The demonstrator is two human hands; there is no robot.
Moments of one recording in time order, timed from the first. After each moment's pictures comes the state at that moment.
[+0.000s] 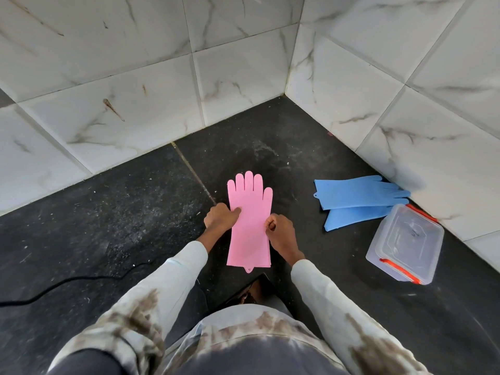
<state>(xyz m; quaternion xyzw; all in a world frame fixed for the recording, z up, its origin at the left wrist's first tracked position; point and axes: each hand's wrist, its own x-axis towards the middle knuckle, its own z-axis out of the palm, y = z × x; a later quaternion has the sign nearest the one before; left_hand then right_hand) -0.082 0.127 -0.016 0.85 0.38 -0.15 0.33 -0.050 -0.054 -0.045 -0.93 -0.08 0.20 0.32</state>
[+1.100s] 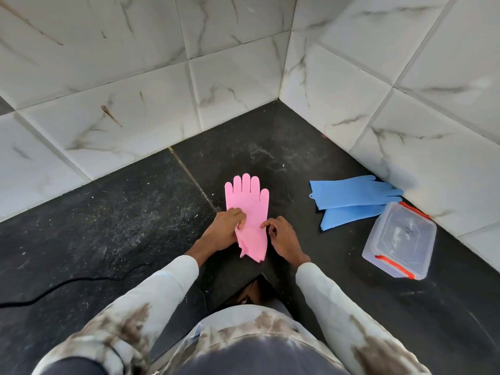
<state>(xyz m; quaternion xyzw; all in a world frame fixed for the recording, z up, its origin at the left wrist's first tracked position) -0.113 0.130 -0.031 0.97 -0.03 -0.07 0.22 -0.056 -0.079 -0.039 -0.92 -0.19 0.20 0.27</state>
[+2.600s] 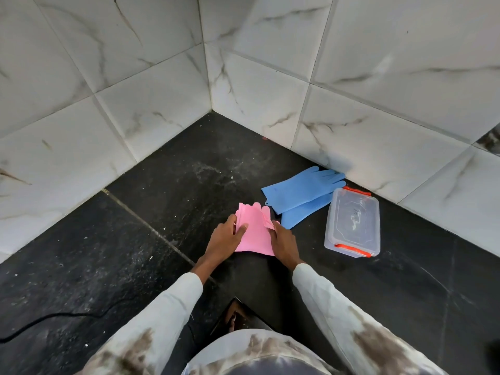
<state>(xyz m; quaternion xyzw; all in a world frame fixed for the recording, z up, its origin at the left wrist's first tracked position) -0.026 0.031 -0.031 0.92 0.10 -0.15 0.35 -0.019 -0.154 -0.032 -0.91 0.07 0.21 0.34</state>
